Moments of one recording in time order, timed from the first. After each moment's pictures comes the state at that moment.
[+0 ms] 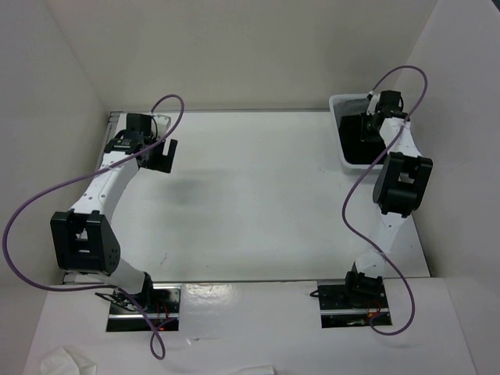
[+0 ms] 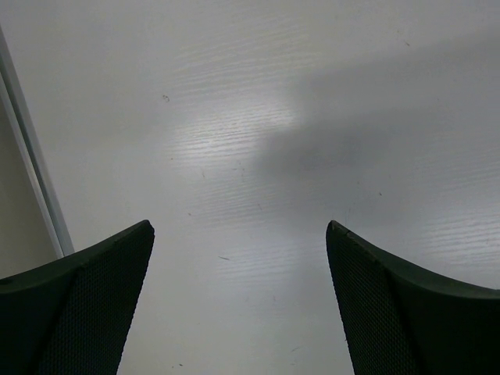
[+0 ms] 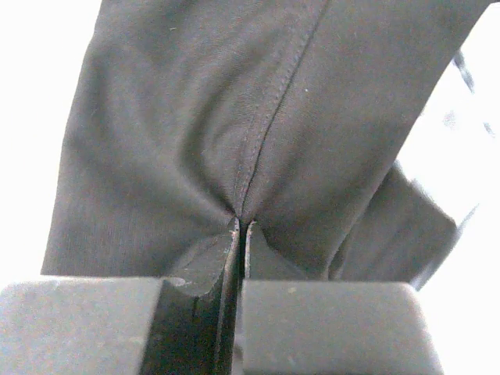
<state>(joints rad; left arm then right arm) -0.04 1.53 1.32 -0.66 -0.07 0.18 -0.24 2.18 1.89 -0.60 -0.10 -0.15</state>
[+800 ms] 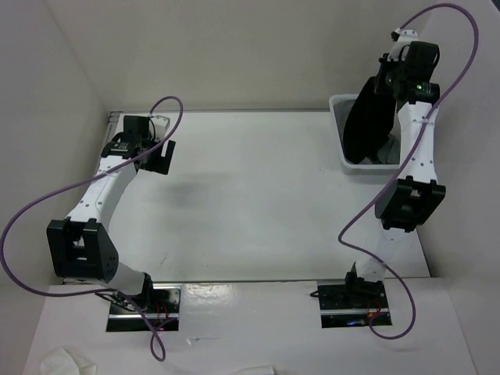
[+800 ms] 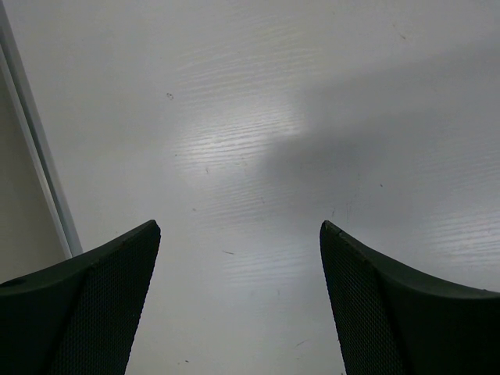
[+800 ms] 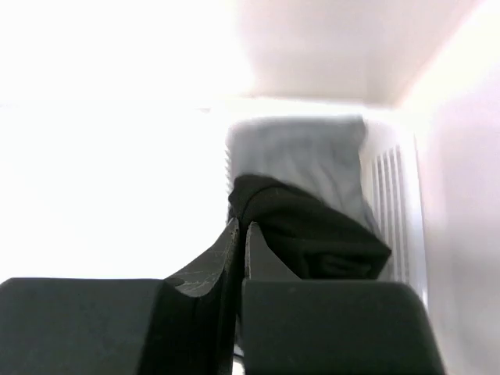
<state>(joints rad) -0.04 1.49 1.29 -0.66 -0.06 0.21 -0.22 1.96 2.19 -0.65 -0.23 -0.11</state>
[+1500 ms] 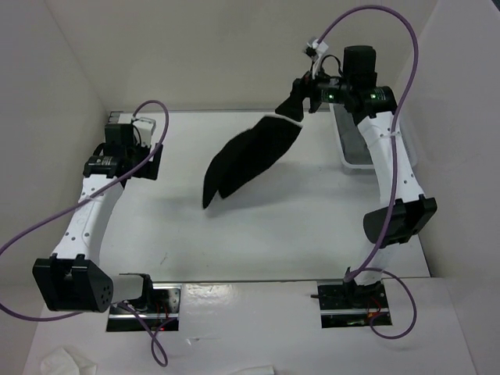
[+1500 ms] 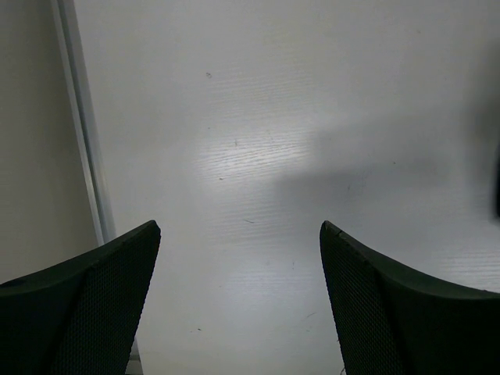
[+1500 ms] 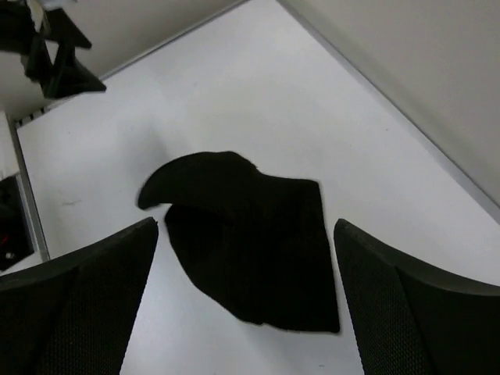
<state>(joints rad) 0.00 1.28 1.21 -0.70 -0.09 0.21 0.19 1.78 2.15 -0.76 -0.81 -0.18</state>
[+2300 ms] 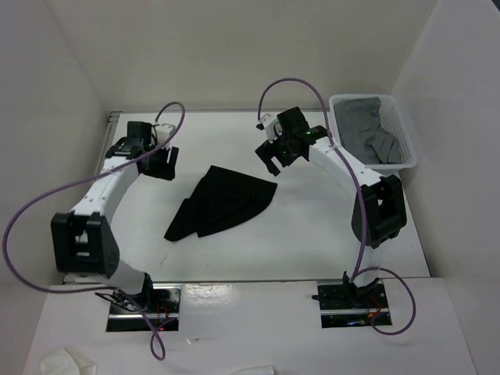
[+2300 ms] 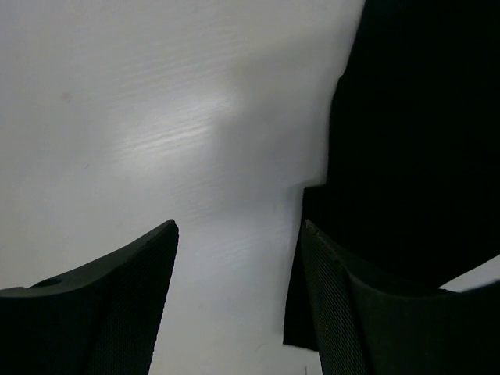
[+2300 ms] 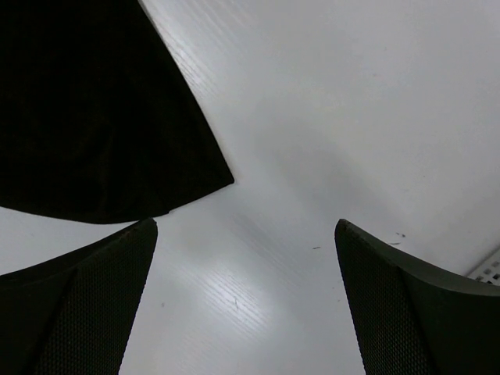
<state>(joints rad) -0.02 1.45 1.20 -0.66 0.09 0.19 0.45 1.79 1.56 -0.67 -0.10 -0.32</state>
